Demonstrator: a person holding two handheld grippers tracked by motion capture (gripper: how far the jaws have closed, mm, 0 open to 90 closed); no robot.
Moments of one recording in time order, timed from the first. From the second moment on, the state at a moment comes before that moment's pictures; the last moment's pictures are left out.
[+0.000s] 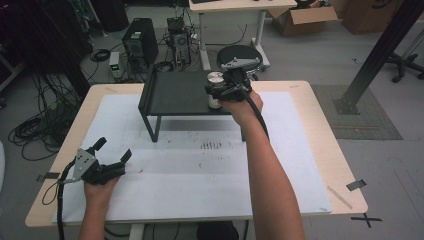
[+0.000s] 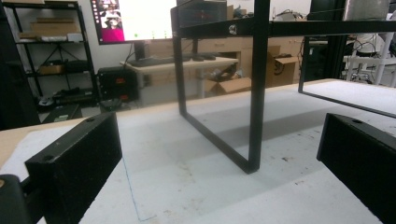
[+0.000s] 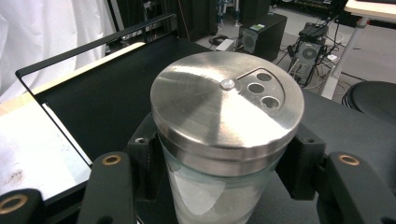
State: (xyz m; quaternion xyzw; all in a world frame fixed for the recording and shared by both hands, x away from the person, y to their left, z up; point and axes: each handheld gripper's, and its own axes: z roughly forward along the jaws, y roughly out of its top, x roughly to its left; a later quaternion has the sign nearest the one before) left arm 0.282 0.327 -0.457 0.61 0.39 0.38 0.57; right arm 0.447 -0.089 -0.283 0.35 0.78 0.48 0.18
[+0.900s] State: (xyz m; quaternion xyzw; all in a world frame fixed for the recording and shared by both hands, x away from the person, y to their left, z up) left arm 0.282 0.327 -0.457 0.61 0.39 0.38 0.57; right arm 0.444 -0.088 -0.281 0.35 0.78 0.48 0.19
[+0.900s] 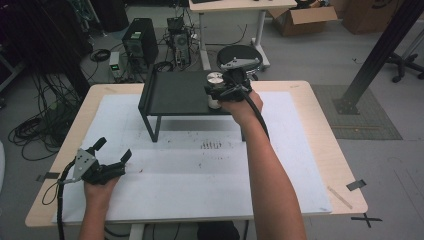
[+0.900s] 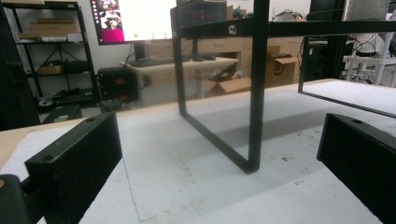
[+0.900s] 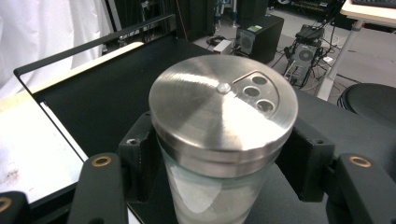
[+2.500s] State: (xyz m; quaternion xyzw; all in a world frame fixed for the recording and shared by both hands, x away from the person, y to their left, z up) left arm 0.282 0.327 -0.457 0.61 0.39 0.38 0.57; right arm 0.391 -0.127 -0.279 0.34 0.75 0.53 0.21
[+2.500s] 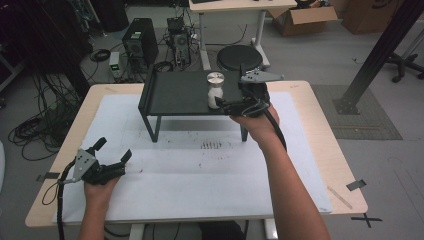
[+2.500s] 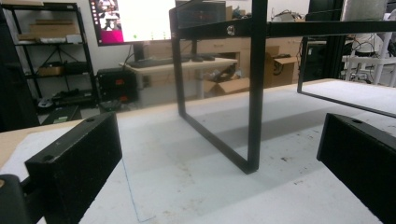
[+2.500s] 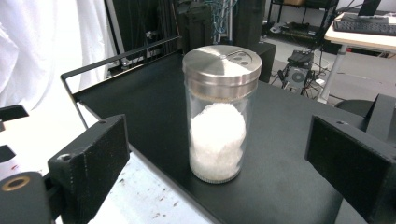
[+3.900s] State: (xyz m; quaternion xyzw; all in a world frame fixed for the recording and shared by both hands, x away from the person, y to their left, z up) left arm 0.281 0.326 -0.457 0.61 0.38 0.38 0.57; right arm 0.316 -0.181 -0.335 0.31 0.70 0.60 0.21
